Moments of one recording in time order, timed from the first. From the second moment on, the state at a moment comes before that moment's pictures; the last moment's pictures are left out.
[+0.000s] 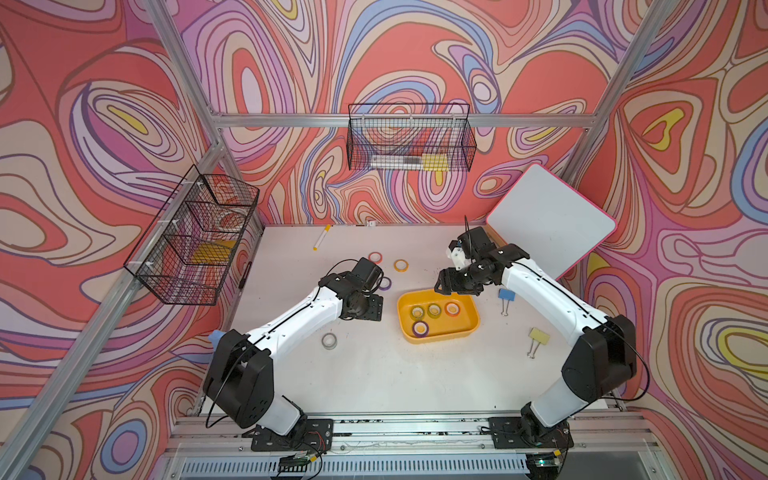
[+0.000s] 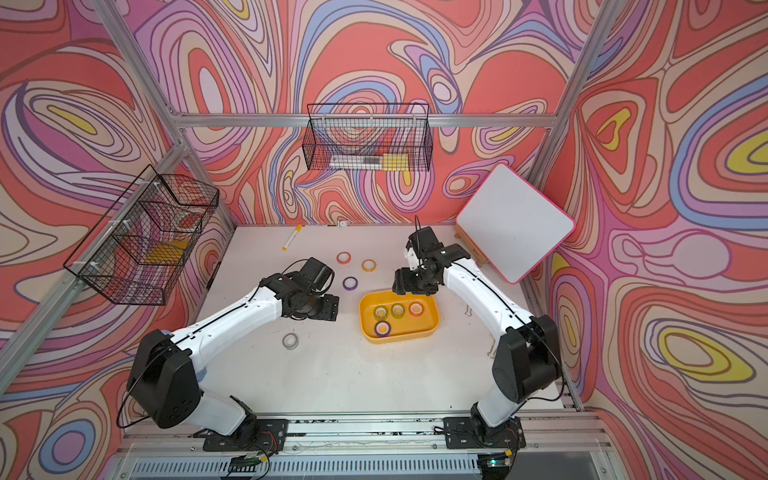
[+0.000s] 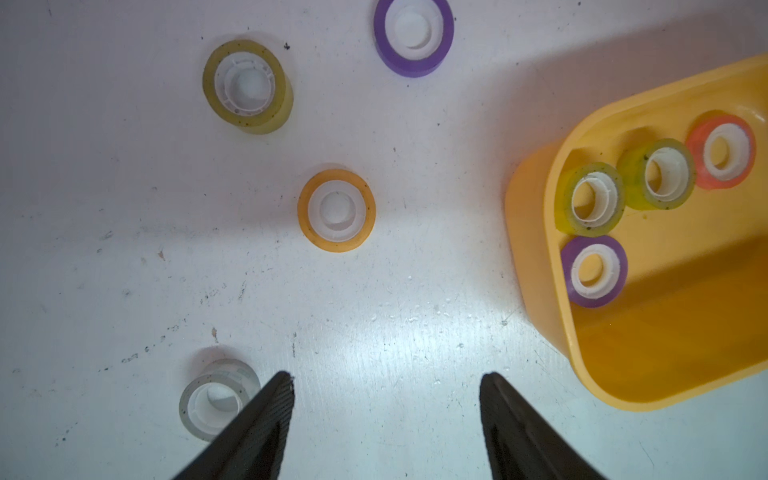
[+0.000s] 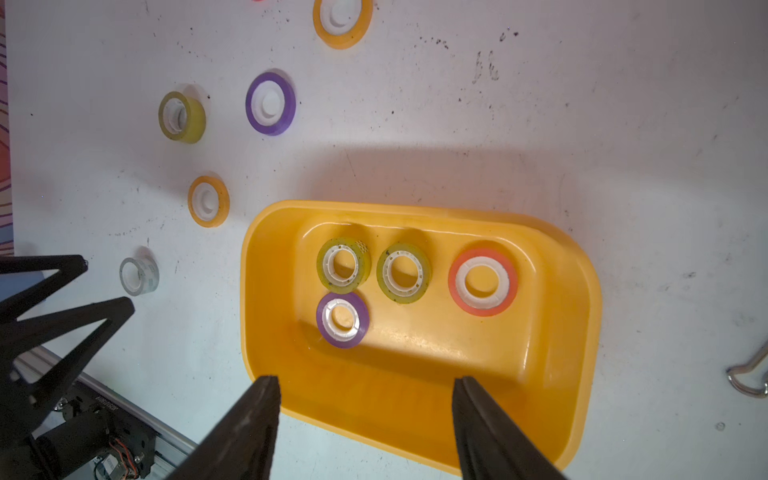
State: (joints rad) left arm -0.56 1.52 1.17 -0.85 -0.08 -0.46; right arm 0.41 1.65 1.47 -0.95 -0.21 0.29
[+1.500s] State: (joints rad) left arm -0.48 1.81 1.38 -0.98 -0.08 -0.40; right arm 0.49 1.70 1.55 -0.97 -0.05 0.36
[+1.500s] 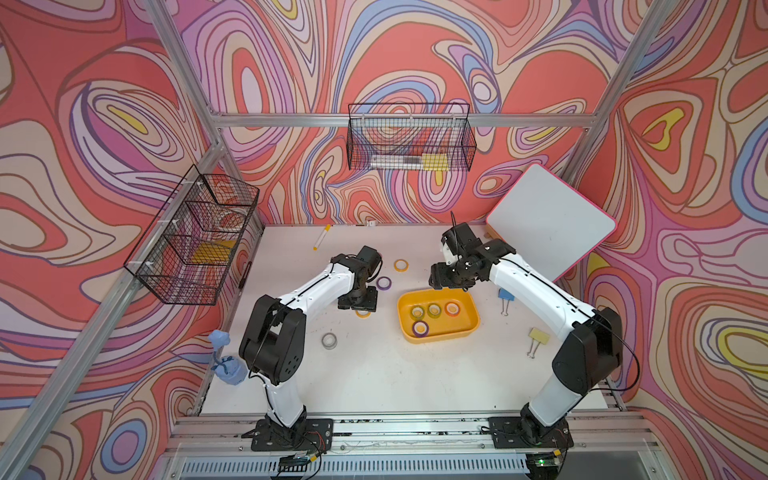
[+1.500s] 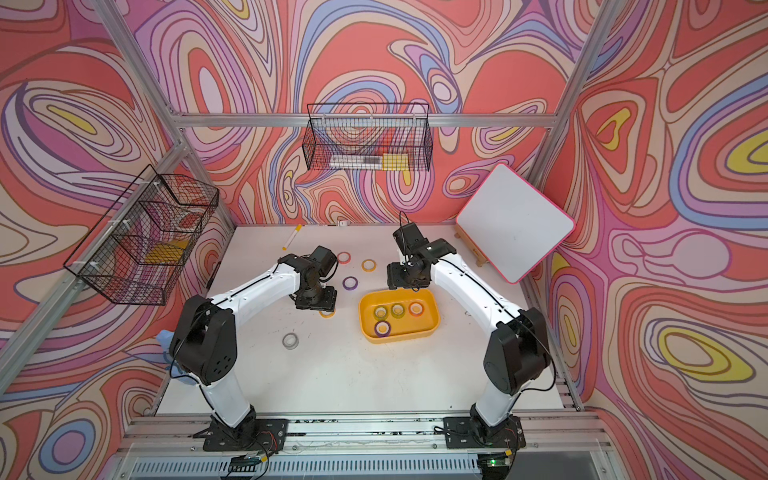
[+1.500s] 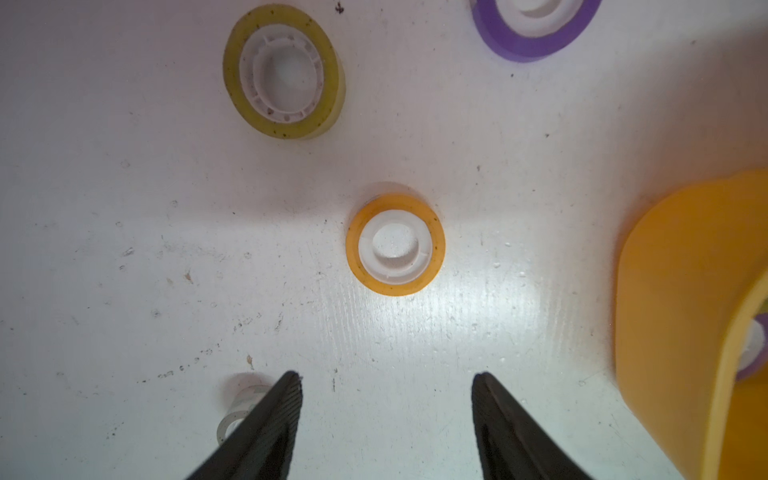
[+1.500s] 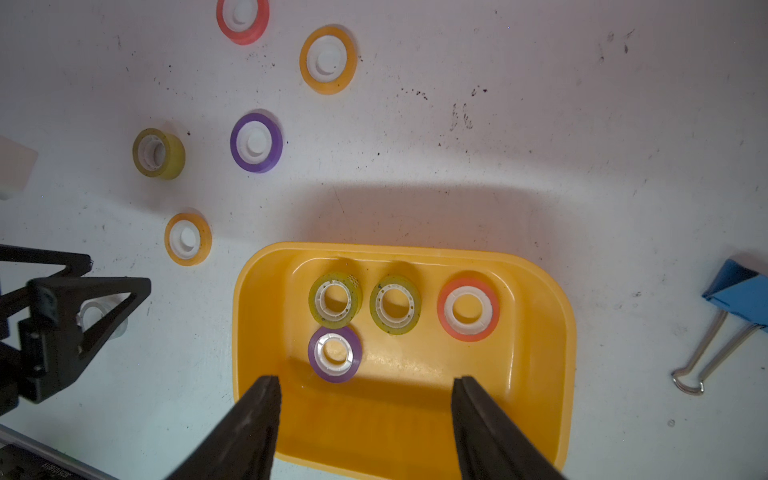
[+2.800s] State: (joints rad) left arm -0.44 2.03 1.46 -0.91 -0.01 -0.40; right arm 0.49 1.70 1.60 -1.07 -0.04 0.44
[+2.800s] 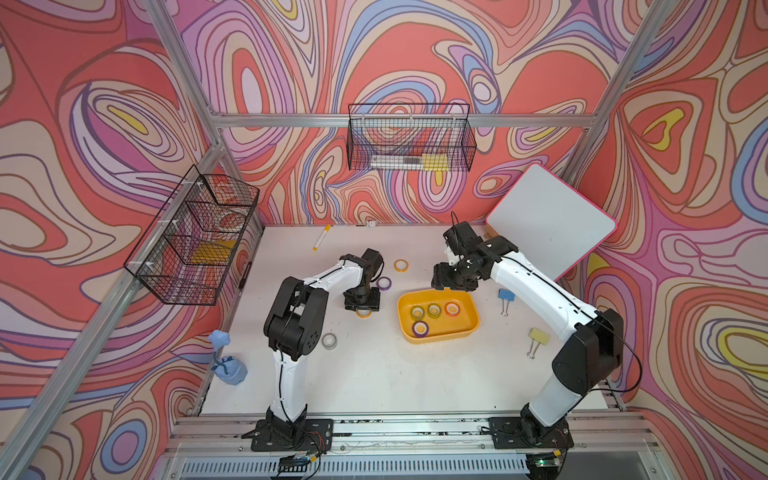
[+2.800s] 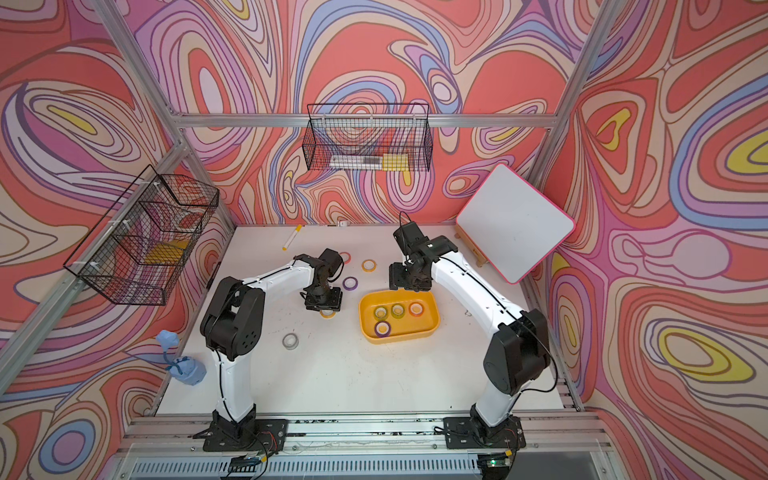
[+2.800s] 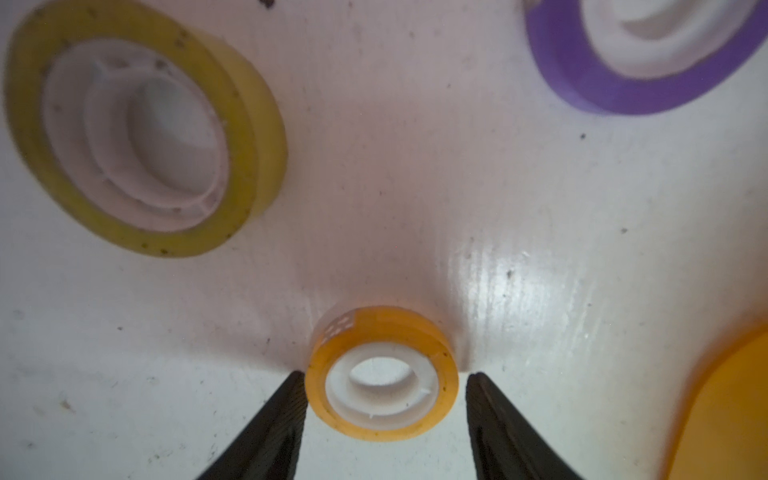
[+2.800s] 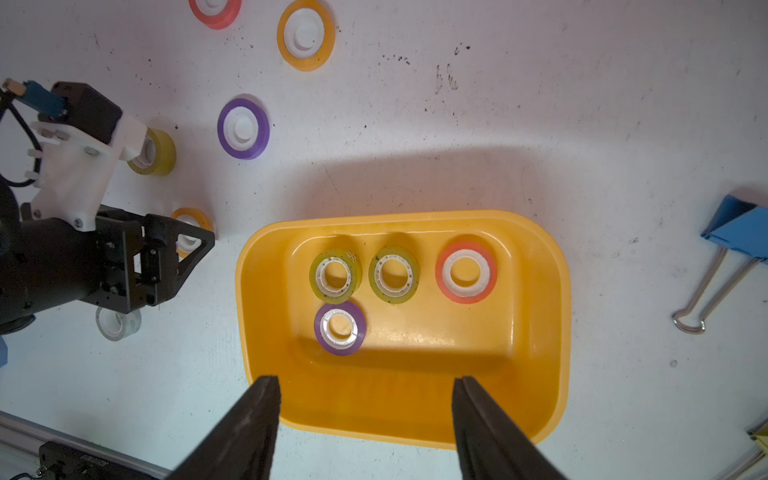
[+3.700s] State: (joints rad) left arm -0.44 2.04 1.46 -0.91 -0.01 -0.39; right arm 0.49 1.68 1.59 -1.07 -0.04 0.44
